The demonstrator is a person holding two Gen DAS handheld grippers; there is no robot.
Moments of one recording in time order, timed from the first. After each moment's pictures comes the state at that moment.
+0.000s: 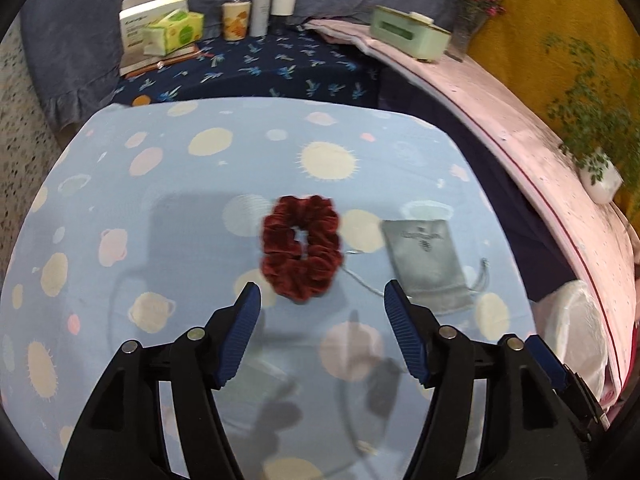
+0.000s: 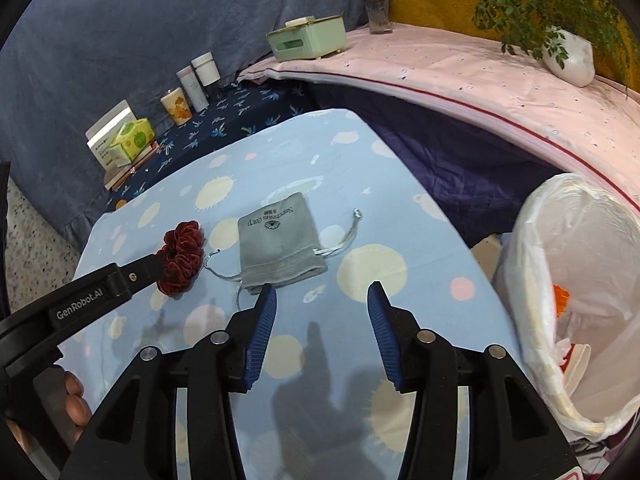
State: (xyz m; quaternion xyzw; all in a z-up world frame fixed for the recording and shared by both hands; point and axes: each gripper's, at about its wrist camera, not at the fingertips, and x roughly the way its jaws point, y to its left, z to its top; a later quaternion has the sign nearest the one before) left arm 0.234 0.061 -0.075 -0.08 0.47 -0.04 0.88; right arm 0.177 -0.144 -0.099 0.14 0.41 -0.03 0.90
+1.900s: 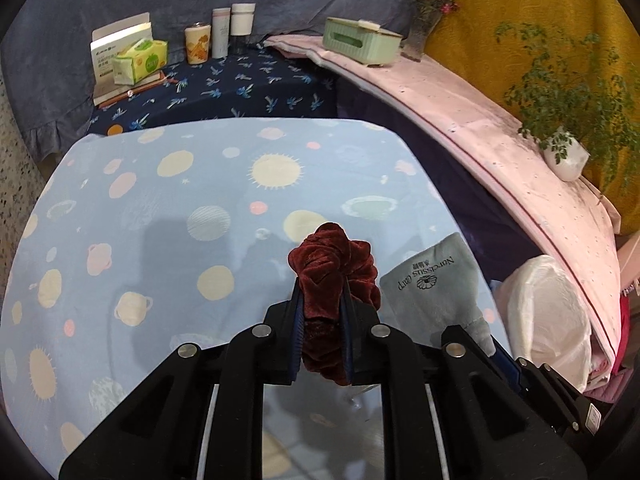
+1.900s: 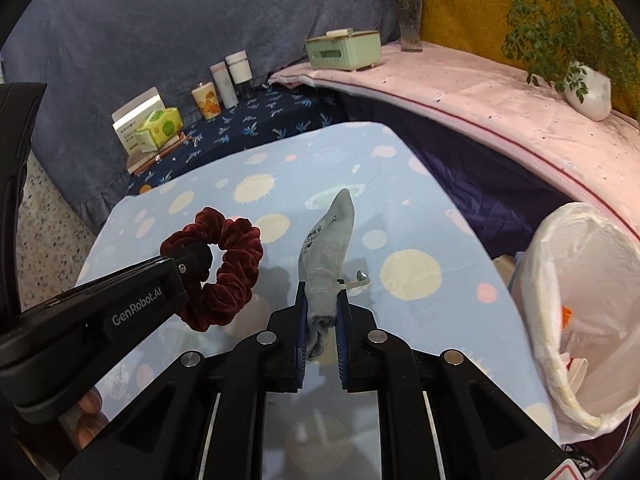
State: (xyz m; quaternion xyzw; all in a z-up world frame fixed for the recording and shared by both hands) left arm 0.193 0.020 -0.040 -0.05 0.43 -0.11 0.89; right arm 0.153 -0.115 -0.073 0.10 0.39 0.00 0.92
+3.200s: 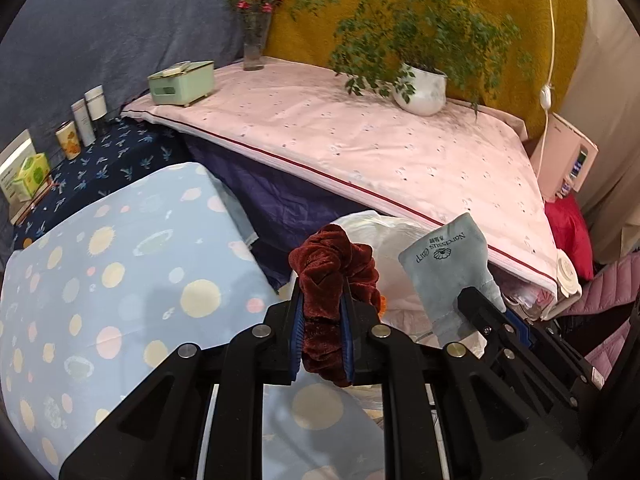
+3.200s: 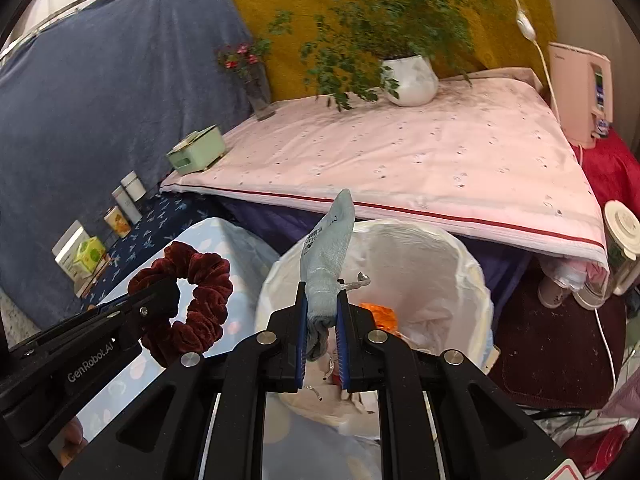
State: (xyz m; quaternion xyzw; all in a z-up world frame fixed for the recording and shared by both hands) left arm 0.094 -0.201 0.010 0.08 0.39 -0.27 0.88; right arm 0.018 -0.339 -0.036 0.23 0.29 -0.17 0.91
